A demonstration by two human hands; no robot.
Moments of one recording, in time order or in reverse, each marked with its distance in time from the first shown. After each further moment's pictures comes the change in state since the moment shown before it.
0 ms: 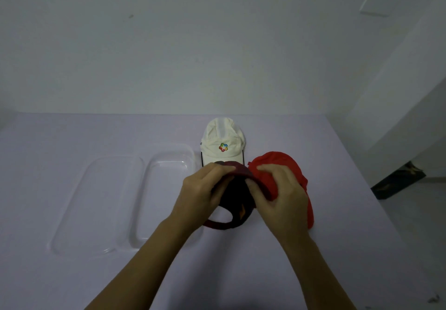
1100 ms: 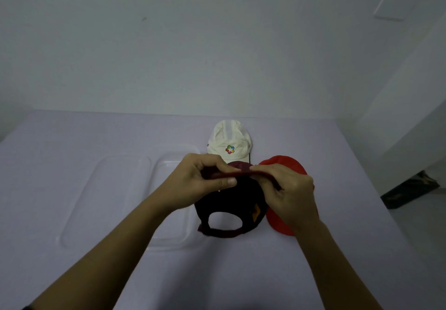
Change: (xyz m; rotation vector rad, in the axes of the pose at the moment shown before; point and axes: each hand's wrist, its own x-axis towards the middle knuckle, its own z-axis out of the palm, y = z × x) left_hand 0.036 0.004 -0.050 -0.699 -0.390 -0.451; right_hand 0.032 0.006 -0.007 0.080 -0.067 -0.405
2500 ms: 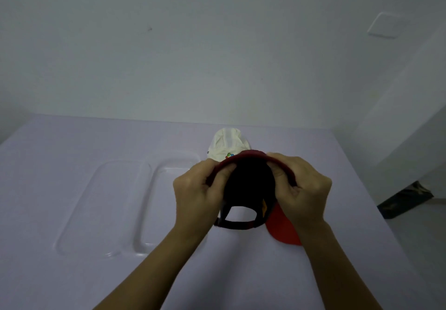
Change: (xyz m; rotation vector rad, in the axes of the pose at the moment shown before) left_hand -0.010 -0.001 0.041 0.436 0.718 0.206; right_hand 0.023 -0.015 -0.009 -0.070 0.275 -0.021
